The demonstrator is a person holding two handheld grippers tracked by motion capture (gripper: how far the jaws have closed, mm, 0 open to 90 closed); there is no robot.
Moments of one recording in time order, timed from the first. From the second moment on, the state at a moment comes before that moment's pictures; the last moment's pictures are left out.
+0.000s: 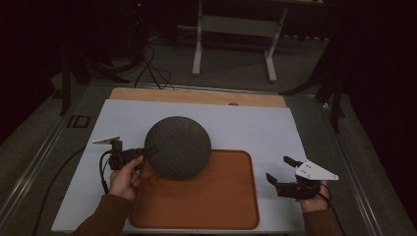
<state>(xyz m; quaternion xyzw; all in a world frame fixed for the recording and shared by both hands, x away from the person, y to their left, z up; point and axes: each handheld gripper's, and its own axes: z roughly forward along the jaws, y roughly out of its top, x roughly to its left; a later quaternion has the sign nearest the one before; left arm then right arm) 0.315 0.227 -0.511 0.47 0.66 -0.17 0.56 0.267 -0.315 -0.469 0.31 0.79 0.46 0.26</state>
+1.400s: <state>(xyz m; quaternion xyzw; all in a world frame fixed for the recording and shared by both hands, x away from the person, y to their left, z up) 0.281 0.157 -0.521 0.70 0.59 -0.12 0.38 0.266 -0.312 -0.468 0.31 0.79 0.46 0.26</state>
